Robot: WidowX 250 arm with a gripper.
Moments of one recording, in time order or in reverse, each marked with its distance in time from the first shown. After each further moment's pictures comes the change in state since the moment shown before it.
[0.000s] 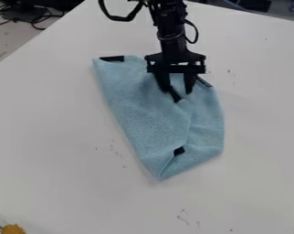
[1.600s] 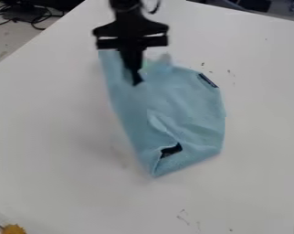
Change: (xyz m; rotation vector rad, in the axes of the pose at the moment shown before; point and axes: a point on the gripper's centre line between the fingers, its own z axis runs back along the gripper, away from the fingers) arm -0.063 0.056 0.102 0.166 -0.267 0.264
